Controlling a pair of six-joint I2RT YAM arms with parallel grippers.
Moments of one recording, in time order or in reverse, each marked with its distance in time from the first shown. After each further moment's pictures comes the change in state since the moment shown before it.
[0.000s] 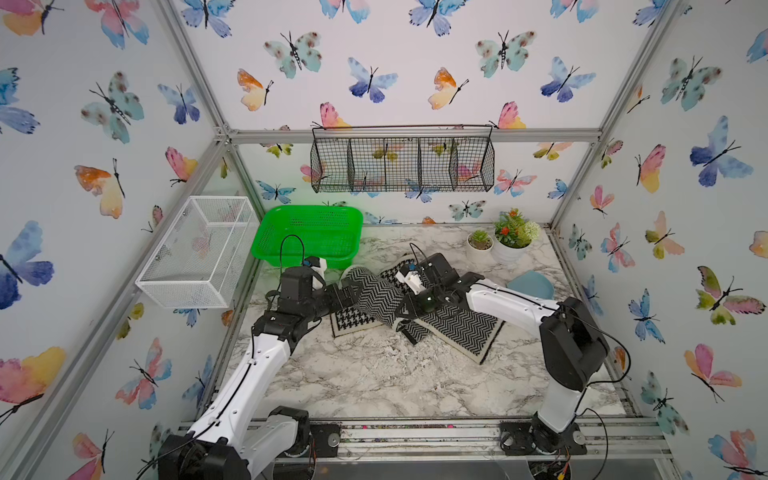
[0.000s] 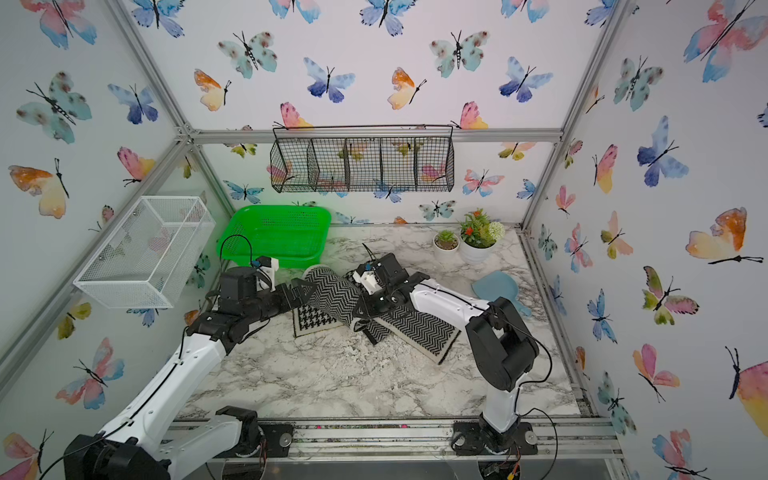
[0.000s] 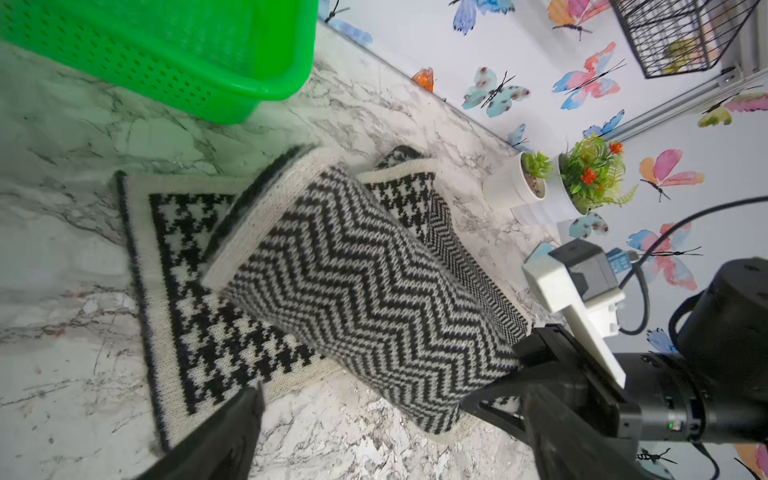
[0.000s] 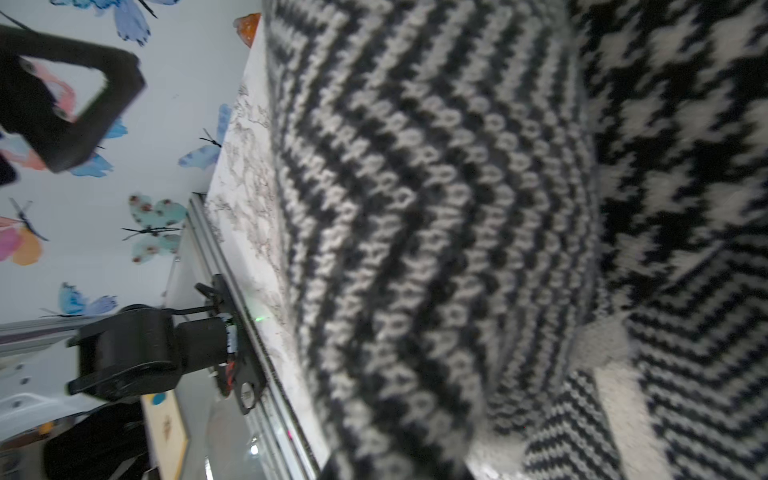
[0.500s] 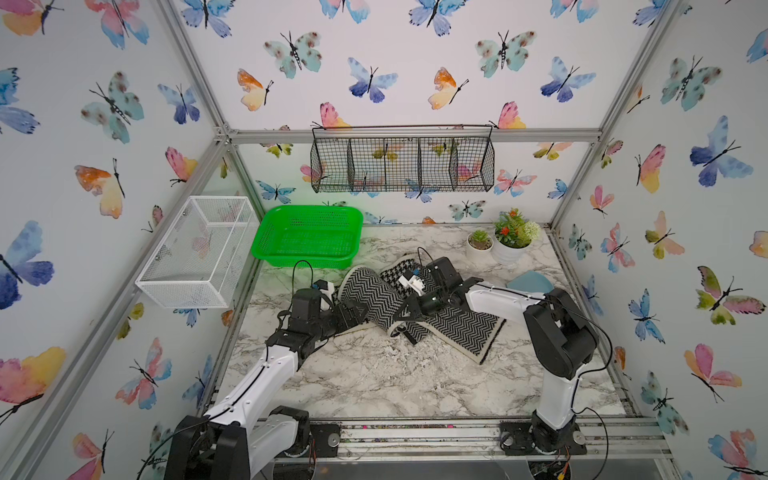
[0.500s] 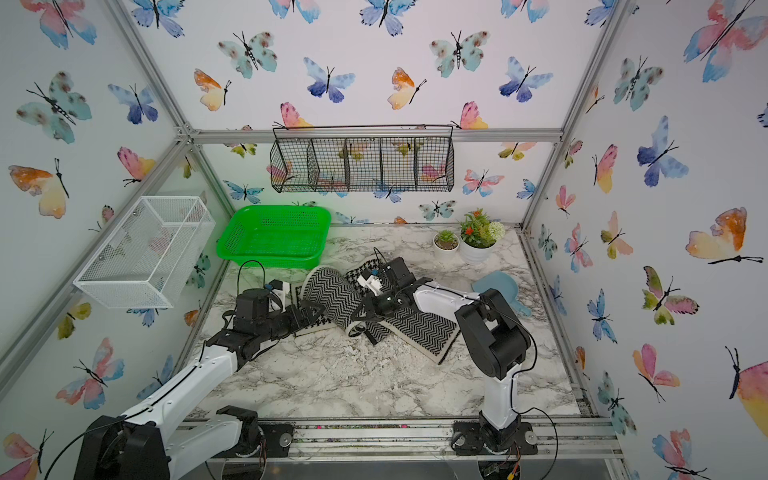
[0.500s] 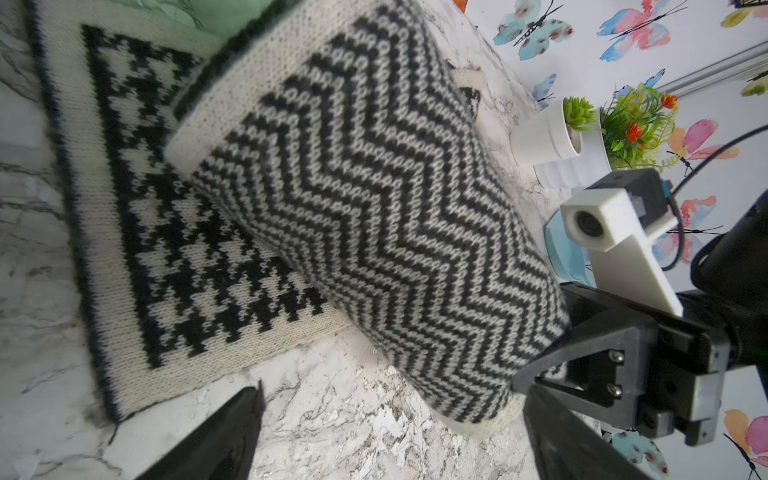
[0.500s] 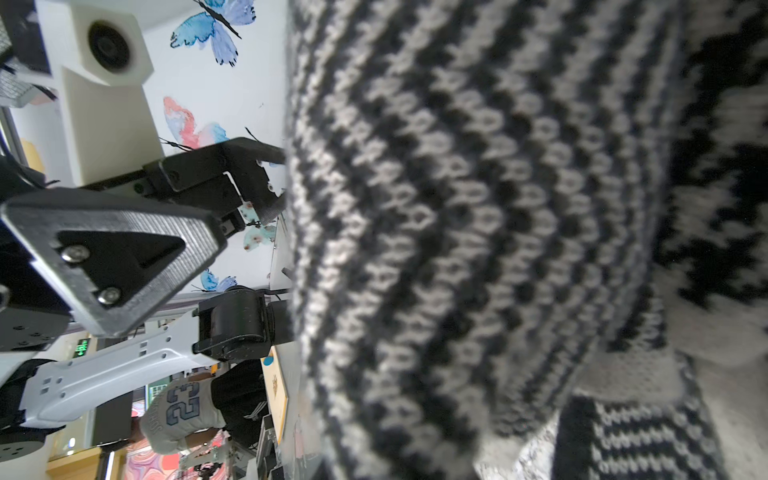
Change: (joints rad) left arm -0.034 0.034 -0.254 0.252 0.063 -0.095; right arm -0.088 0.081 -0.086 0.180 -0.280 0.115
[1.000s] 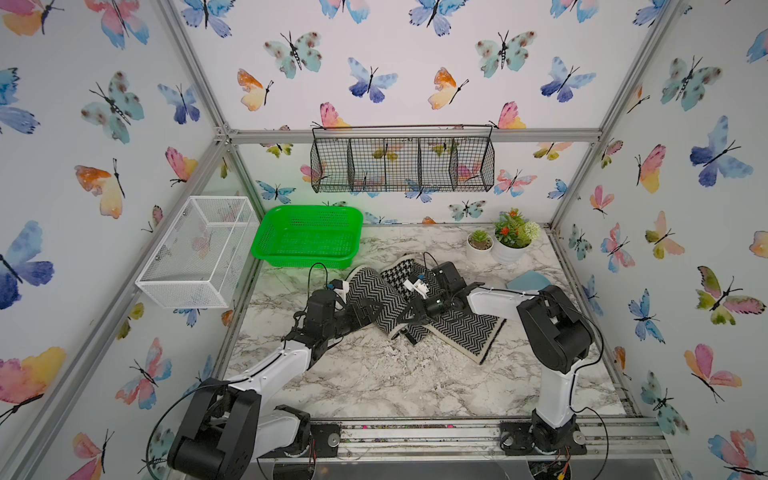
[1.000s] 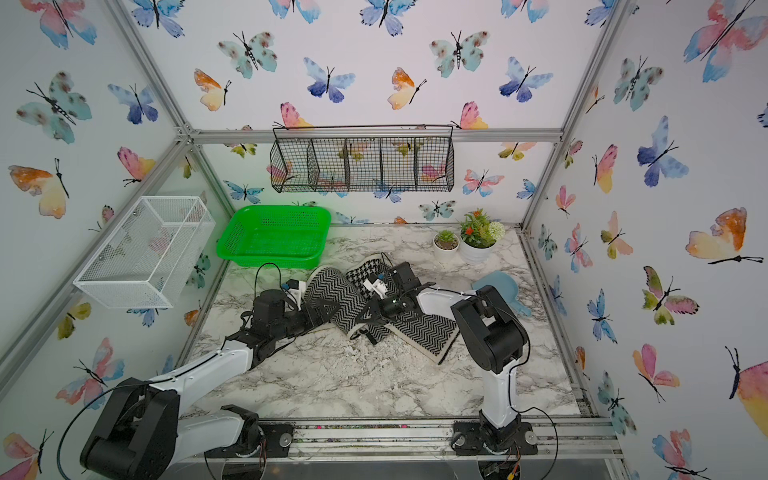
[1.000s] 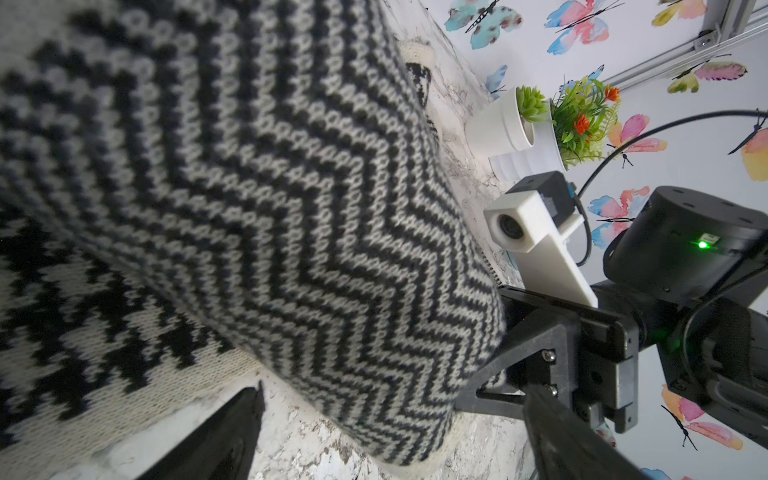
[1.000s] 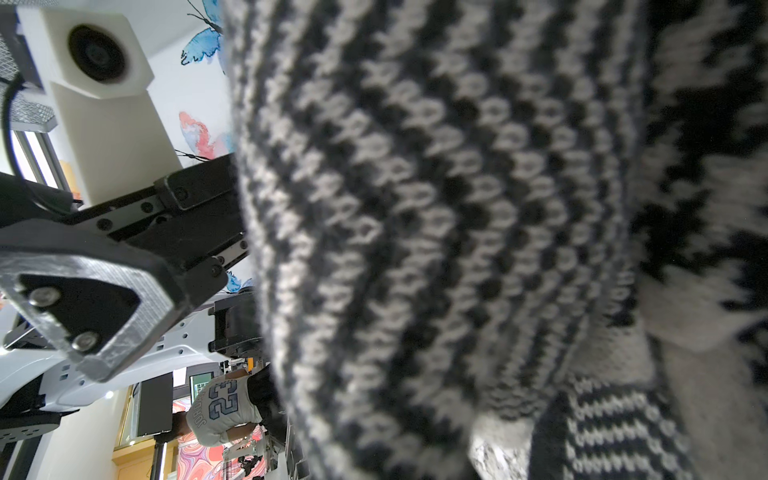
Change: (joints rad) left arm -0.106 0.154 -0.047 0.310 0.021 -0.127; right arm -0.035 0.034 -0.064 0.105 -0.070 0.057
